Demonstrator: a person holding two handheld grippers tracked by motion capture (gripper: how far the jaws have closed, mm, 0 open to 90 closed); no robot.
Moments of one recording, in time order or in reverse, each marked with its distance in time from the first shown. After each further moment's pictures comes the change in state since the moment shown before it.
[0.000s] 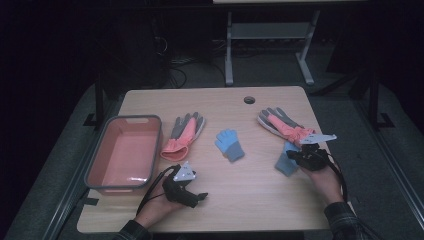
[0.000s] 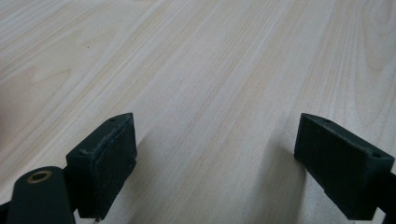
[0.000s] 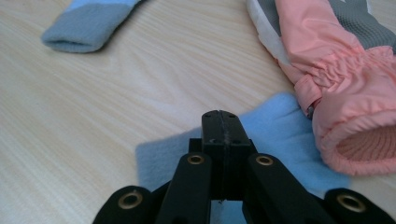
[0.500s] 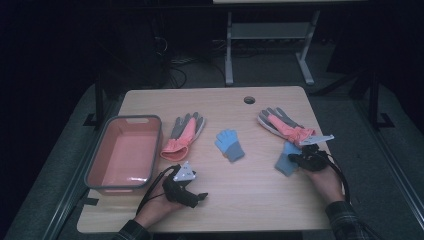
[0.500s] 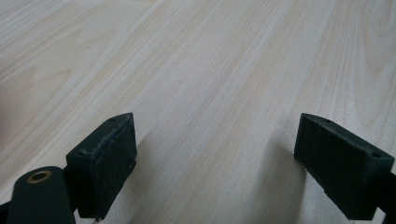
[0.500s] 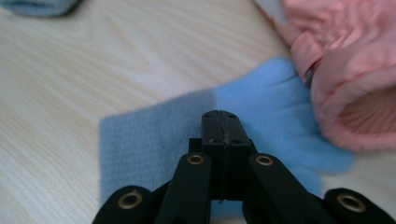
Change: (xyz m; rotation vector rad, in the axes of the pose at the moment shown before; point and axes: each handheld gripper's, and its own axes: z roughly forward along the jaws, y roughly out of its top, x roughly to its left) left arm 0.000 0.000 0.000 -0.001 0.000 0.000; right arm -0.014 -0.012 0.014 0.086 0.004 0.010
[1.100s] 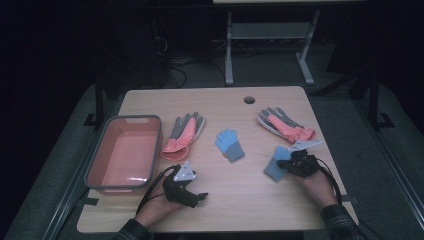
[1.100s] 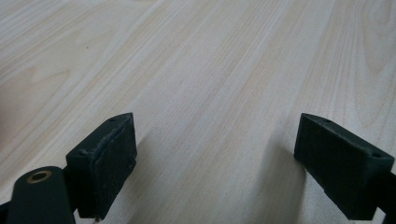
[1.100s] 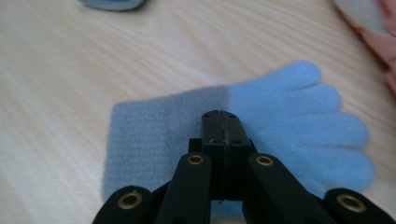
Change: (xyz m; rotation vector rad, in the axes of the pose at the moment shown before) left arm 0.000 0.000 0.000 0.005 -0.001 0.006; right arm 0.035 0.003 0.006 0.017 0.091 -0.068
